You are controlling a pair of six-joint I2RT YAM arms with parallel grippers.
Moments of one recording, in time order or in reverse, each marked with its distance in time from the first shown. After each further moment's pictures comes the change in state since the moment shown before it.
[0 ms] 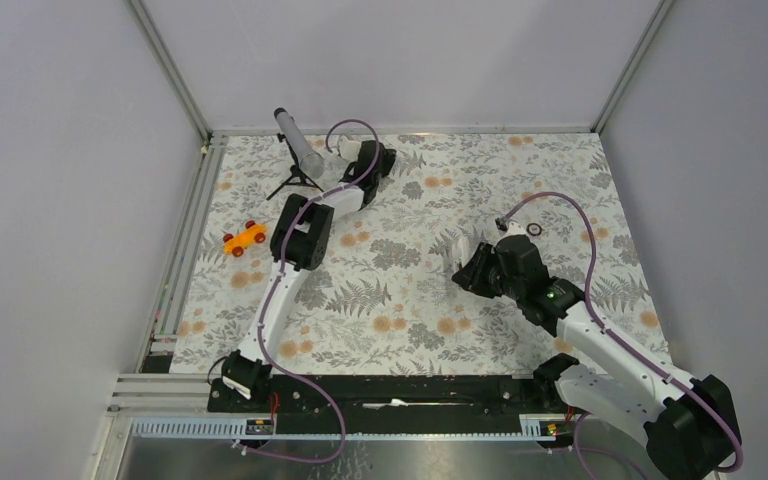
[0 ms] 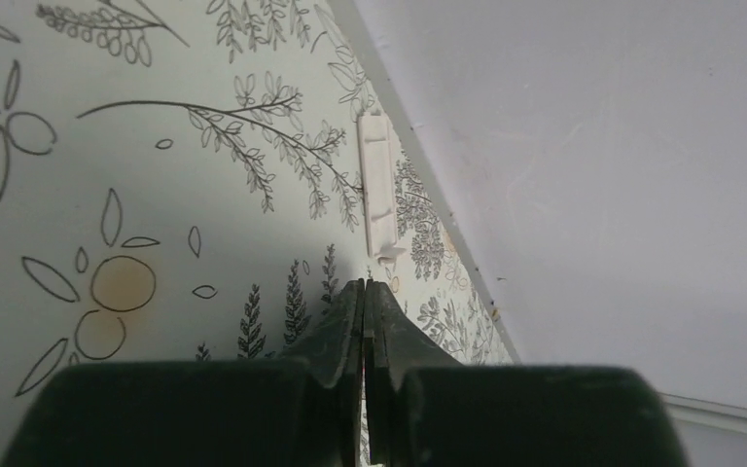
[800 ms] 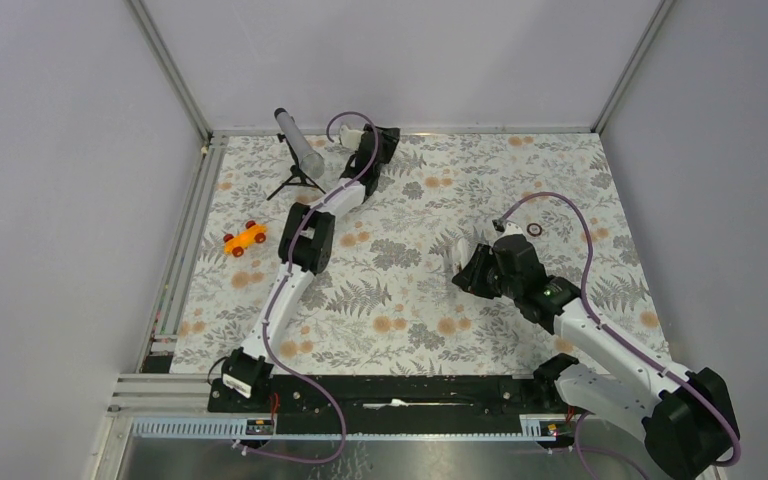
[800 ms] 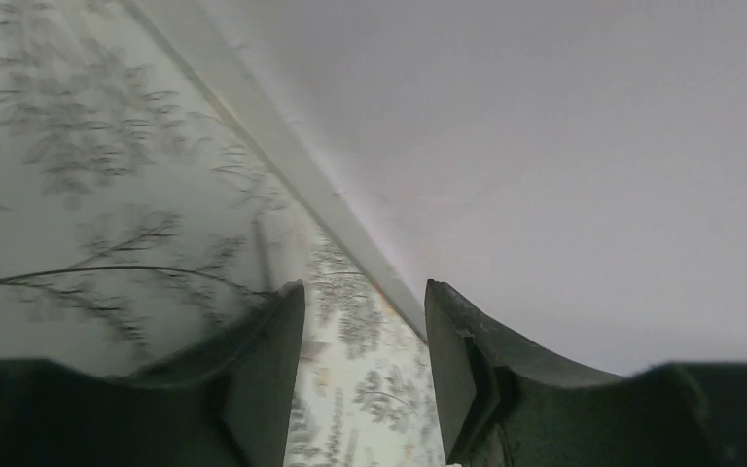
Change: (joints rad) left arm 0.021 0.176 0.341 0.003 0.009 0.041; right arm 0.000 0.033 0.000 0.000 0.002 -0.018
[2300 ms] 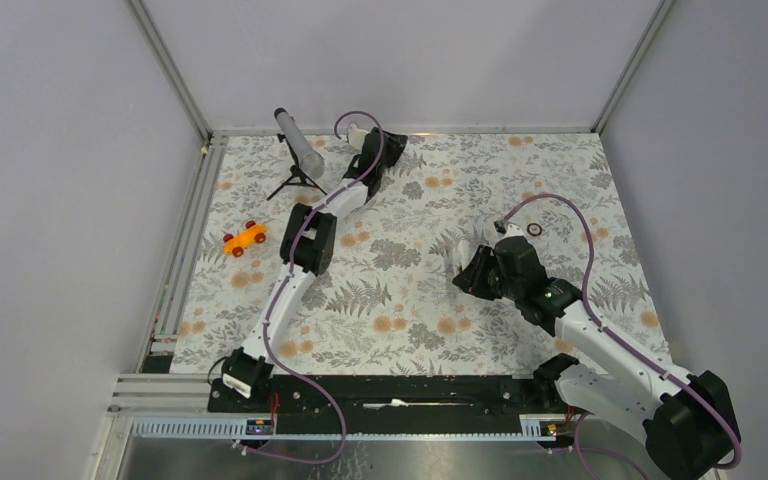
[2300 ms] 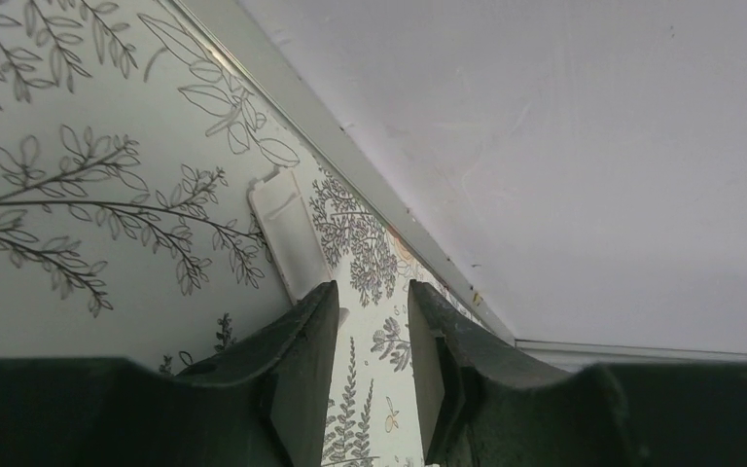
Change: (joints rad) left arm -0.017 0.019 0.013 -0.053 0.088 0.054; right arm 0.000 -0.013 -0.013 0.000 0.002 0.012
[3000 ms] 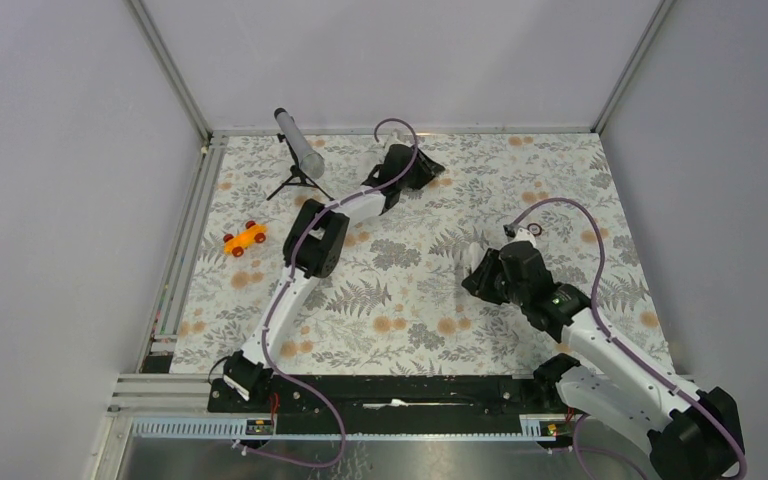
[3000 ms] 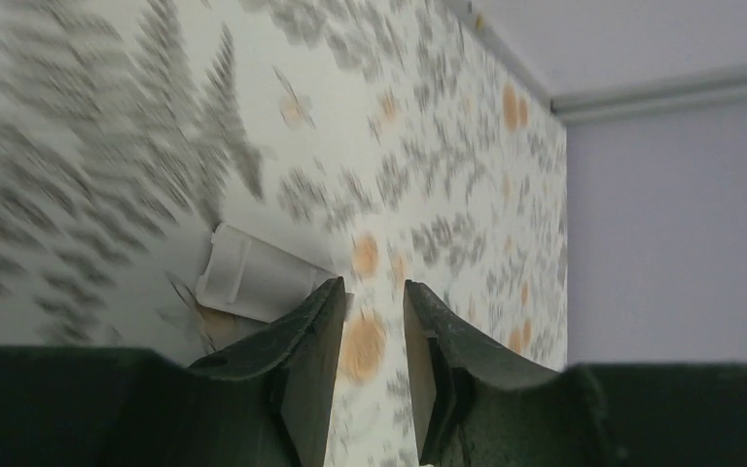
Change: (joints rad) left arm -0.114 -0.192 -0.292 0.006 0.241 0.150; right arm -0.002 -0.069 -0.006 -0.079 0.066 0.014
